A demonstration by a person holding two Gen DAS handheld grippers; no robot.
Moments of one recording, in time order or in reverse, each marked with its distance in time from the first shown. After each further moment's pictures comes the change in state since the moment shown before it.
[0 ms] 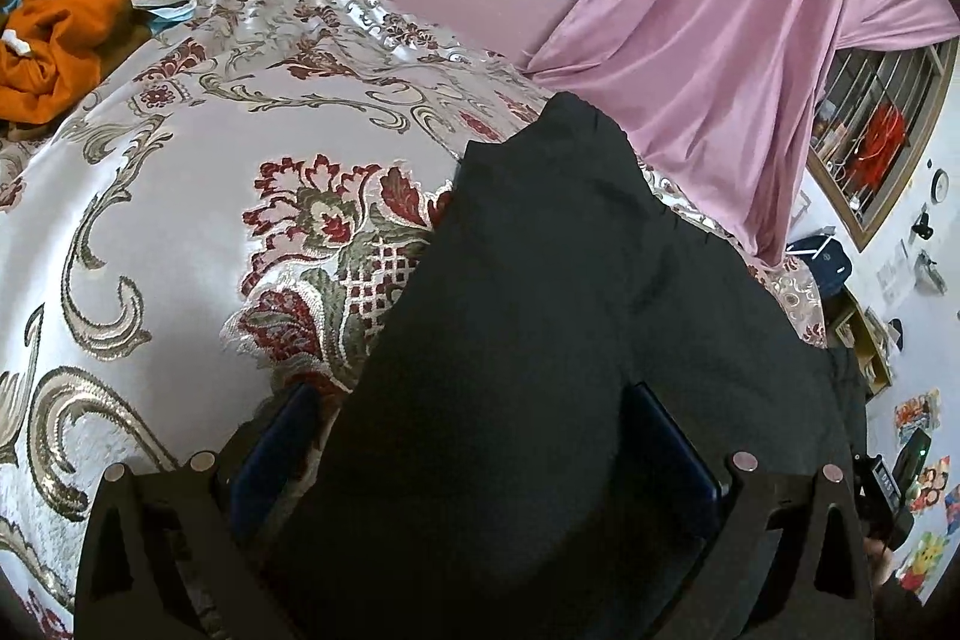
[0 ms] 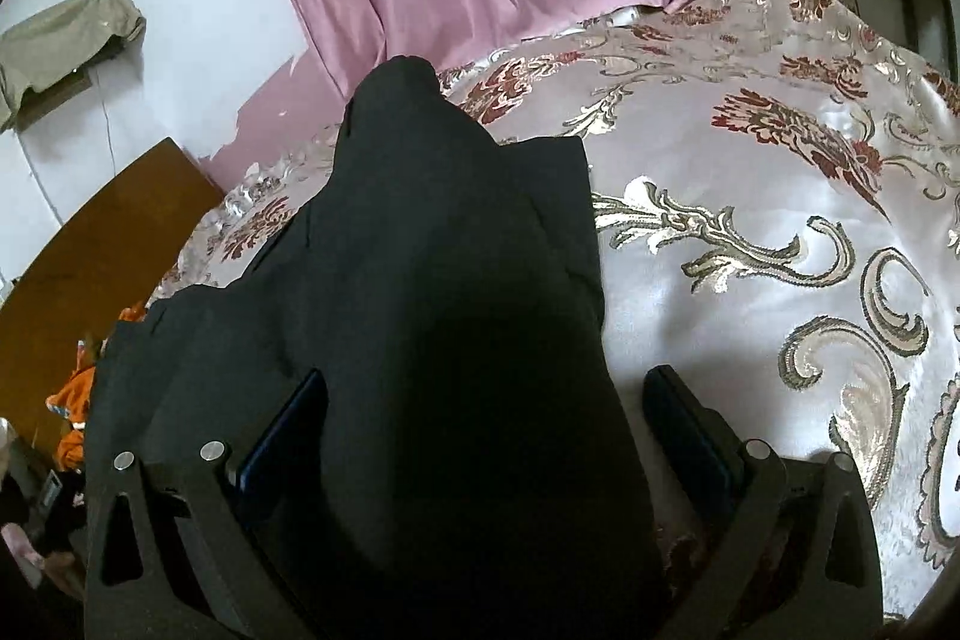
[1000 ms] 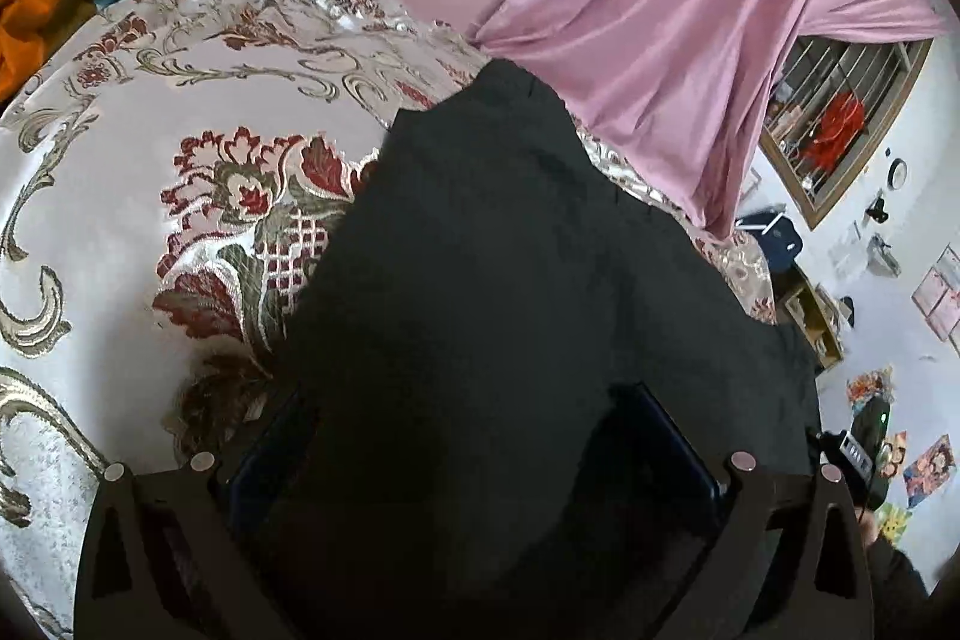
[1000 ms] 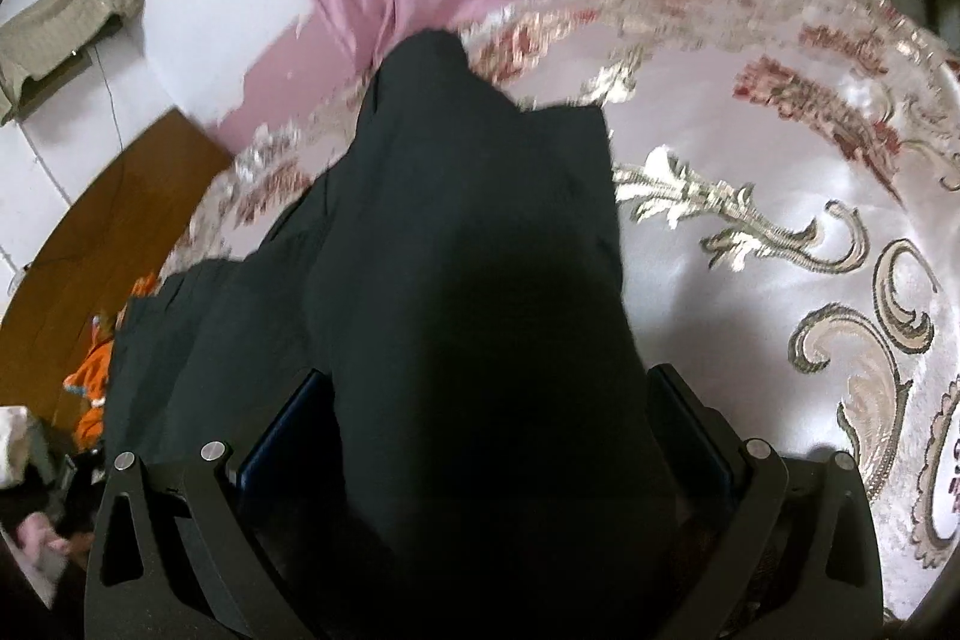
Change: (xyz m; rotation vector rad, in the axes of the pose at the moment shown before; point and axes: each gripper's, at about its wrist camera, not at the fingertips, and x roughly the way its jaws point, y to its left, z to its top) left arm 0.007 -0.011 0.001 0.011 0.099 -0.138; right arm -0.005 -0.001 0.002 0.010 0.175 0.038
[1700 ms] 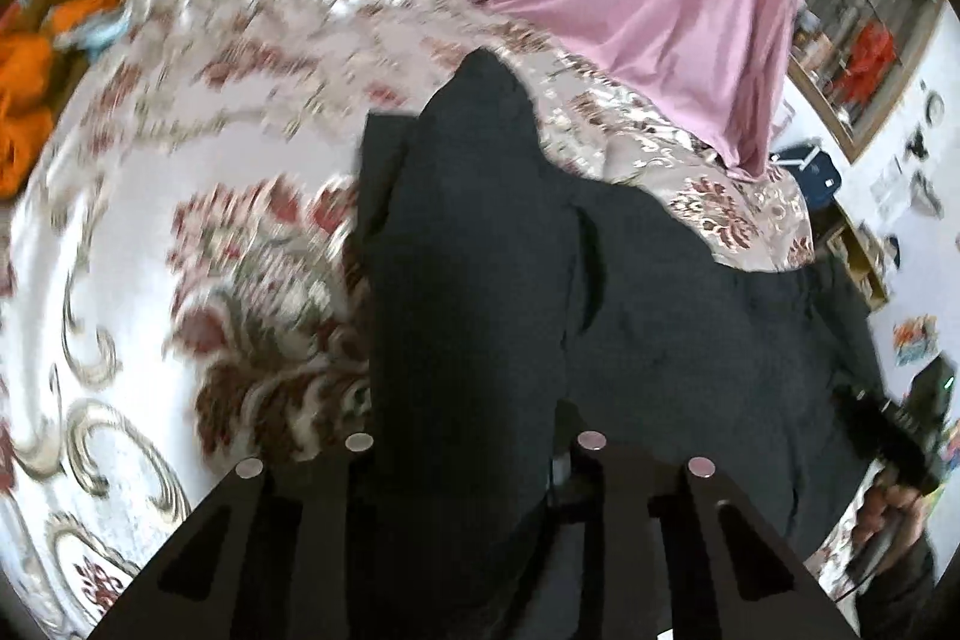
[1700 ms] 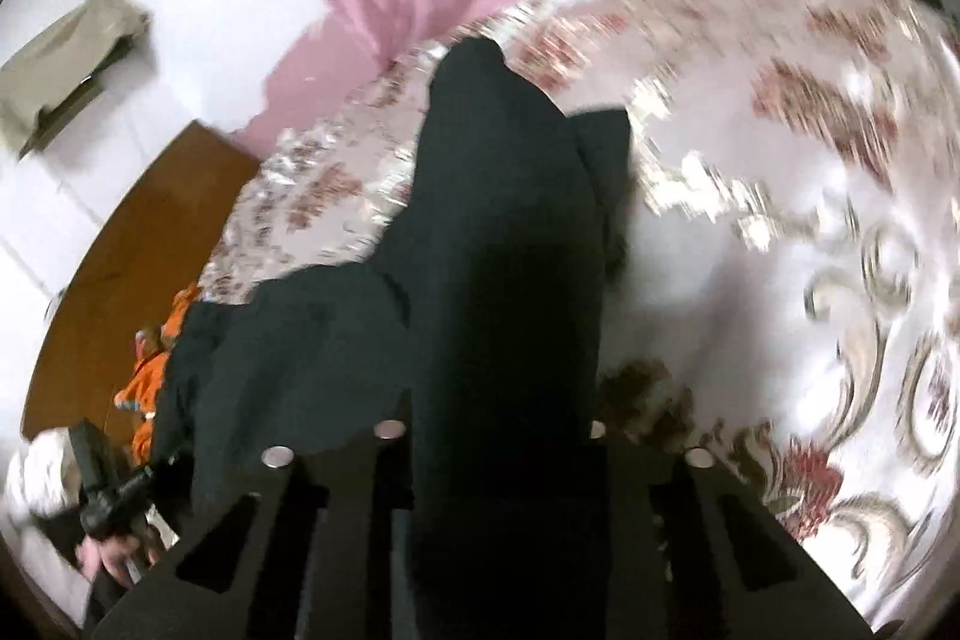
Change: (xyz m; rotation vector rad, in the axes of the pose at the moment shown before) left arm -0.025 -0.076 0.029 0.116 0.119 0.146; right arm -0.064 0.047 0.002 0.029 -0.017 0.091
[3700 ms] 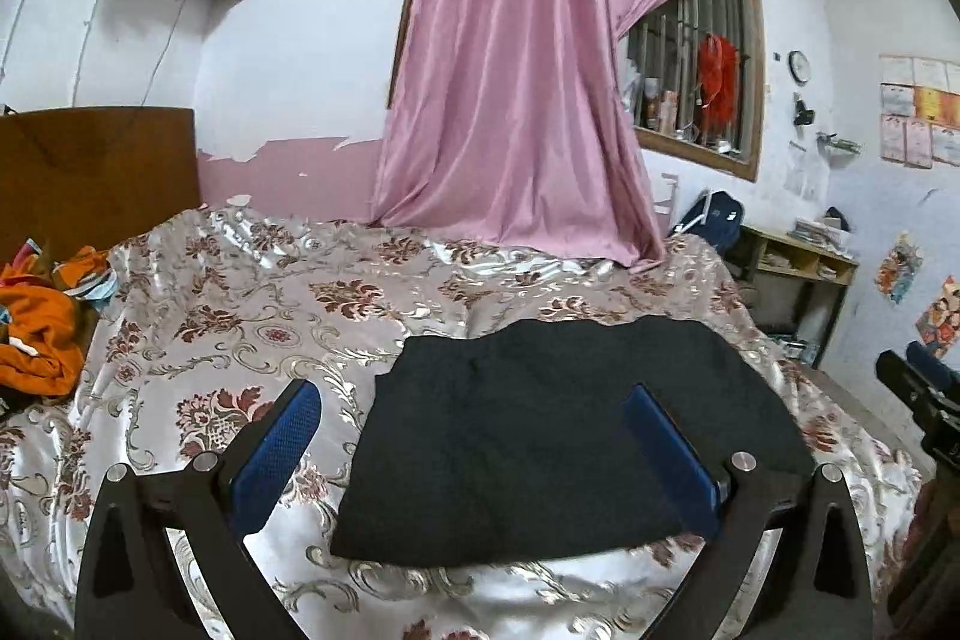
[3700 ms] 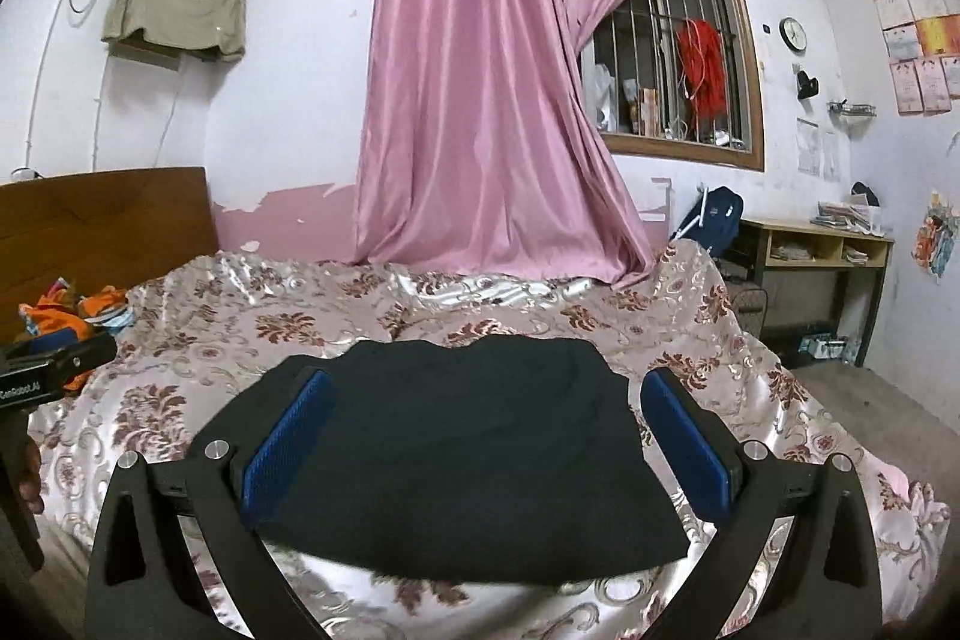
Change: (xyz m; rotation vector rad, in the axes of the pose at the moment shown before) left arm -0.174 -0.175 -0.099 0.305 -0.482 -0.016; right arm -0.249 0.102 -0.085 -0.449 -0.607 -0.361
